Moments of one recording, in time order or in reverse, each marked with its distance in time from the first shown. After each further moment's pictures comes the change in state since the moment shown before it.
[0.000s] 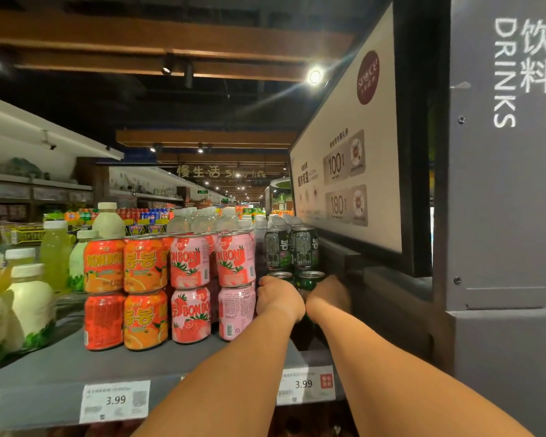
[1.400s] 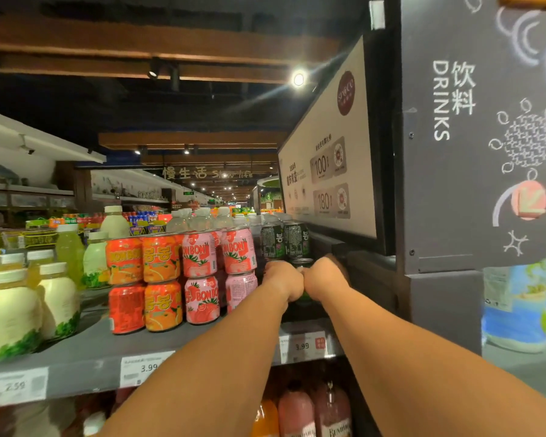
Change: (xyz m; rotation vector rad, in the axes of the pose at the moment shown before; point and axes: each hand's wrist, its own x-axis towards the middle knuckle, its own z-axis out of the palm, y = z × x) left_hand -0.051 0.003 -0.039 0.038 -0.169 0.219; right_hand -0.074 -0.013 -0.070 -0.017 -0.162 -0.127
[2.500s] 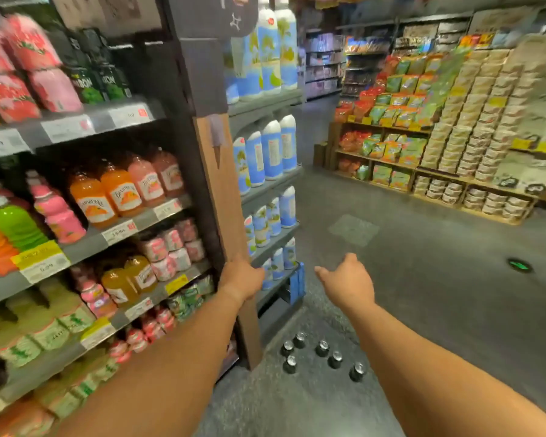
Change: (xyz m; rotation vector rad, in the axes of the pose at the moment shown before) left_hand -0.478 -0.214 0.159 0.007 -0.628 0.184; right_hand -0.576 0.302 -0.066 -0.144 0.325 0.756
